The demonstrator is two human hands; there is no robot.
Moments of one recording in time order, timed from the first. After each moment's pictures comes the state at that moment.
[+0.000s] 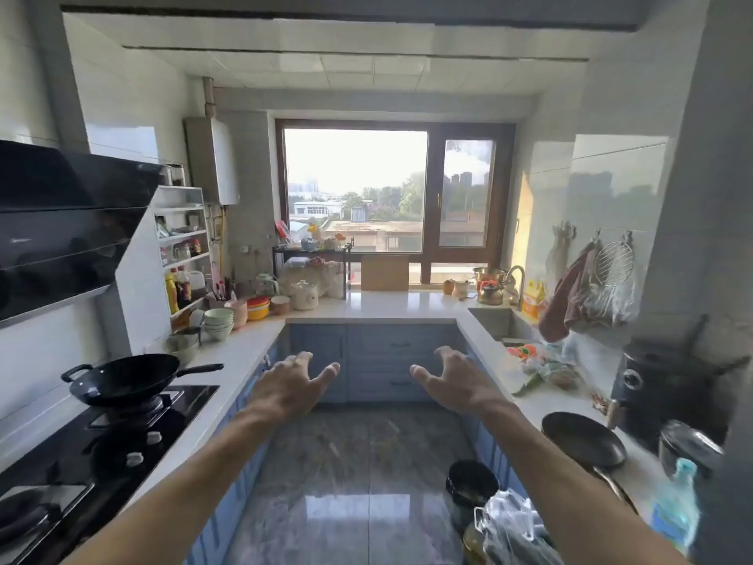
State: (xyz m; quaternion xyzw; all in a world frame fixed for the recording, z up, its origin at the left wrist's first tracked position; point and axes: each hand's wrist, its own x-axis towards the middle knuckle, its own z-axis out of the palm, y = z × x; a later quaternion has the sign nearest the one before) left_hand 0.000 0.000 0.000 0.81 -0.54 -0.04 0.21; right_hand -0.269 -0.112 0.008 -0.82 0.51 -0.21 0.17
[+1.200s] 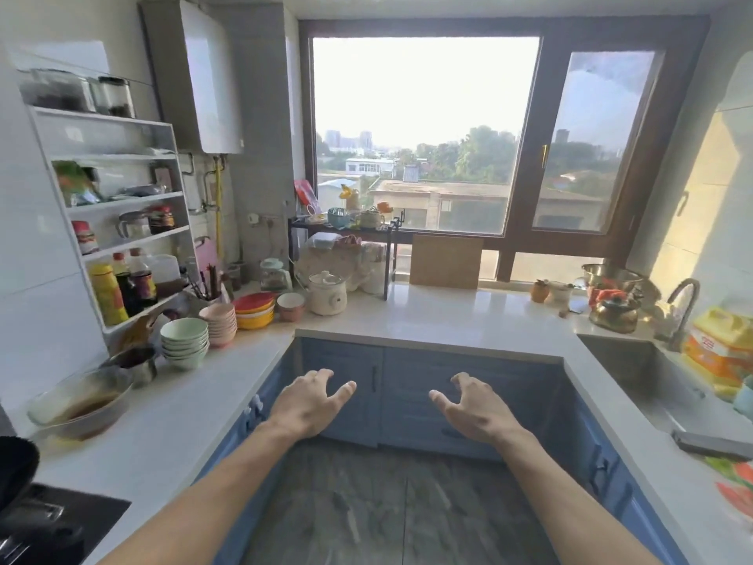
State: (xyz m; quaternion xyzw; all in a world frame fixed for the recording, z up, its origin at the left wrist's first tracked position) left_hand 0.363 -0.676 -0.109 0.85 -0.47 -0.11 0.21; right_hand 0.103 -0.827 -0.107 -0.83 0.49 -0.12 0.22
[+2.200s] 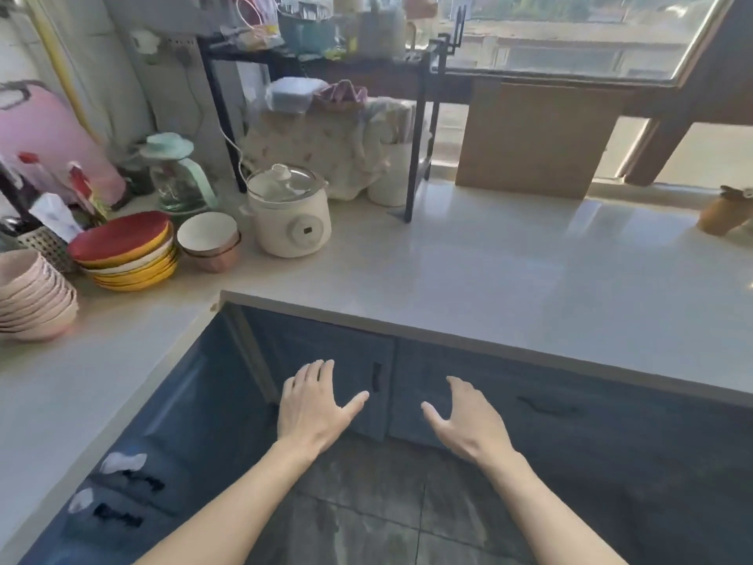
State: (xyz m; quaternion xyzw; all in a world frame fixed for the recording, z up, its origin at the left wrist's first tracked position) left_hand 0.638 -1.234 -0.465 0.90 -0.42 -0.08 0.10; right_hand 0.420 -1.373 -0.445 -0.83 0.49 0.01 0.26
